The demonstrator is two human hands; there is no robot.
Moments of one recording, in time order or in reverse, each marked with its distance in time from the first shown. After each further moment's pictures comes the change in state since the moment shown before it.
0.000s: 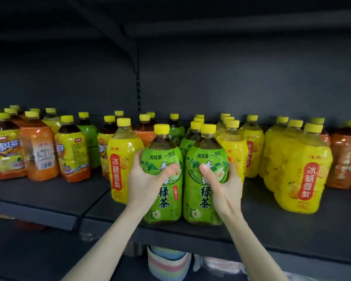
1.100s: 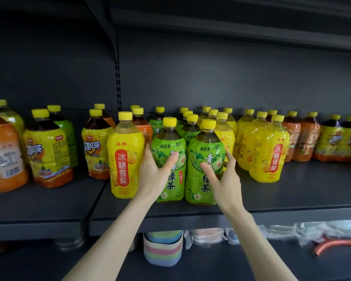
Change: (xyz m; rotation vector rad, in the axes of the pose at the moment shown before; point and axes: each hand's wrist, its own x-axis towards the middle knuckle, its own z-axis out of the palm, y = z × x) left_hand 0.022 -0.023 -0.024 -0.059 -0.346 -0.039; right_hand -0.047 -0.015 0.027 -0.544 0.183 0.036
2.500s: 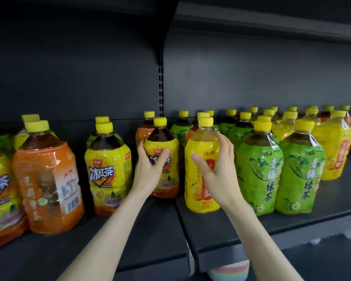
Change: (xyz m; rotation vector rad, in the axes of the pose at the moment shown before) left_hand 0.127 -0.098 -0.180 -0.060 -0.101 0.029; right_hand -0.003 -0.132 0.205 -0.024 0.130 -0.240
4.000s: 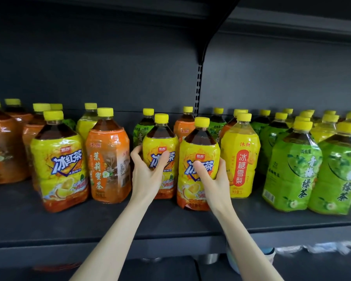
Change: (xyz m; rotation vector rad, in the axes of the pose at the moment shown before) left_hand -0.054 -0.012 -0.094 0.046 0.215 -0.050; right_hand -0.056 -0.037 0.073 0.530 -0.115 0.347
